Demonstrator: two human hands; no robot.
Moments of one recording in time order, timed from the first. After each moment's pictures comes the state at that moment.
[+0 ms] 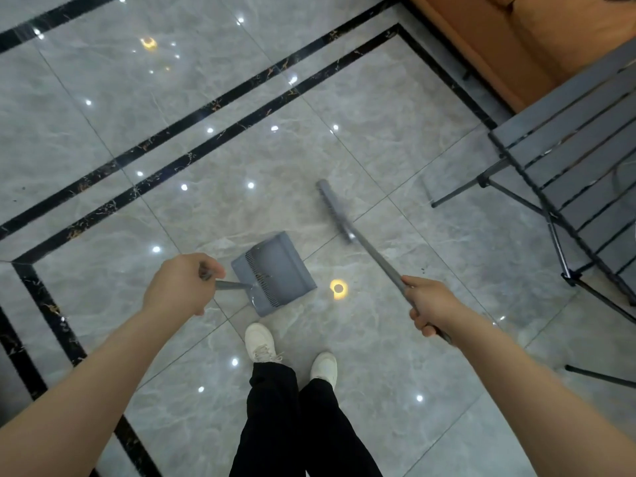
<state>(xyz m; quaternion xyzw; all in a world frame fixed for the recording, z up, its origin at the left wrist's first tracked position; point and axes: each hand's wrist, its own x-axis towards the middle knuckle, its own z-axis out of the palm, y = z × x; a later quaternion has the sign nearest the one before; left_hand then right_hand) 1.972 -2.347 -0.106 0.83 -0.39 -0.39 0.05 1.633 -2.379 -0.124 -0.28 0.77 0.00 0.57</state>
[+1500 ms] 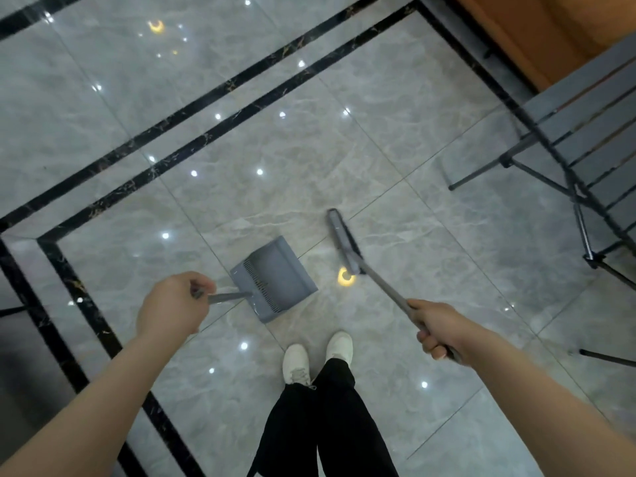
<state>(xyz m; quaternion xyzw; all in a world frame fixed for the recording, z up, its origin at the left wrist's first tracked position) 2.013 -2.269 -0.109 0.86 -0.35 -0.37 0.01 1.662 -2.309 -0.121 -0.23 0.74 0.07 0.63</state>
